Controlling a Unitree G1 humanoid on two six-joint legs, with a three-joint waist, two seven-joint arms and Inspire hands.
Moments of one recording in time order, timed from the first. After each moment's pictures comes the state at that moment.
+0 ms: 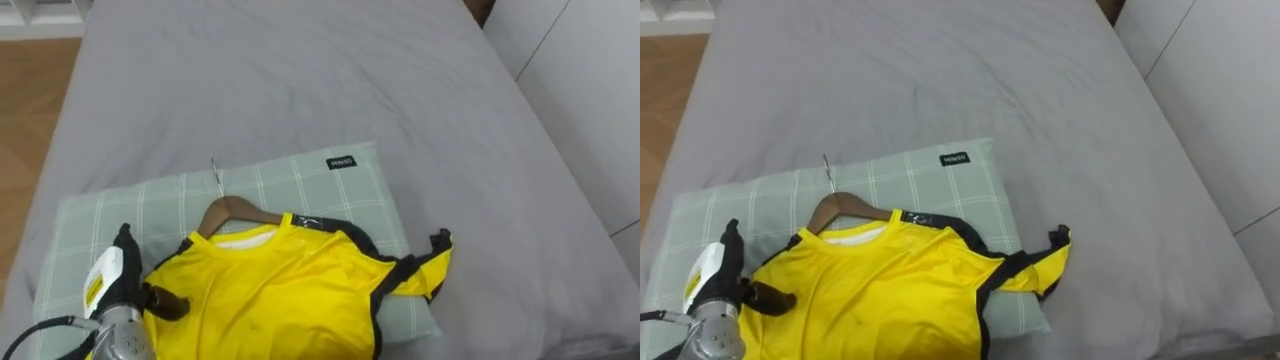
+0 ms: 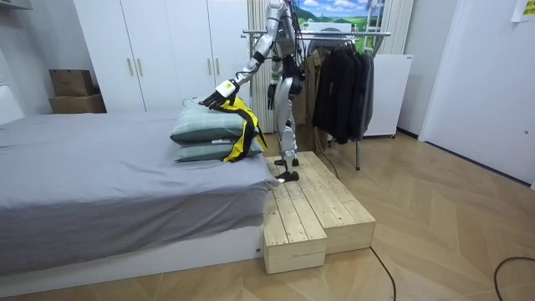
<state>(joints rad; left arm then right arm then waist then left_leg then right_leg) -0.51 0.31 -0.04 1.15 0.29 -0.07 0.41 -0.19 -0.27 0.26 1.36 0.36 0.02 0.16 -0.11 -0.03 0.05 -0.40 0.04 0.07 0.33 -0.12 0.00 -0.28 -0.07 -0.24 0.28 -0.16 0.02</state>
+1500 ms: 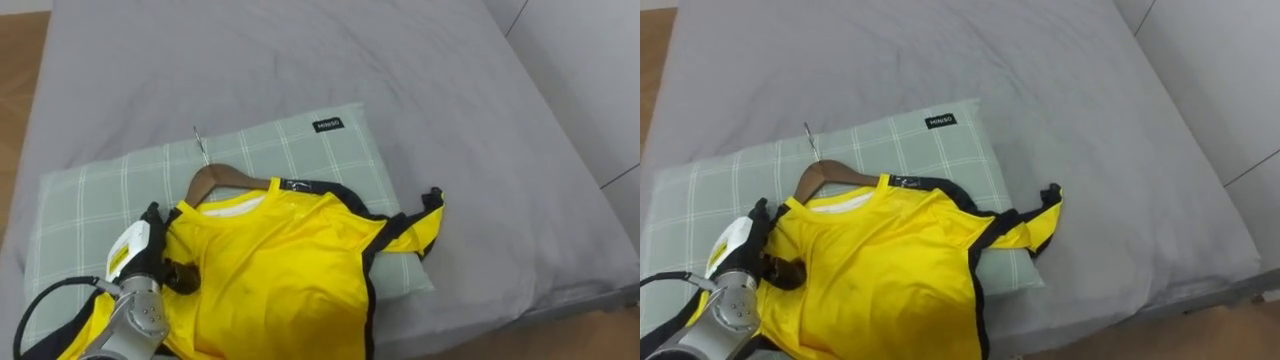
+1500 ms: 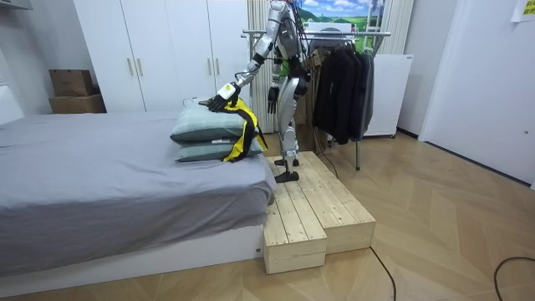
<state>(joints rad) -0.63 0.31 -0.17 1.24 0.32 -0.04 0.38 -0.31 -0.23 0.33 1.37 0.37 0.02 0.14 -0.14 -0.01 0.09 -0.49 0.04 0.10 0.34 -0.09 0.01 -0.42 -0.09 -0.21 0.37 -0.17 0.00</state>
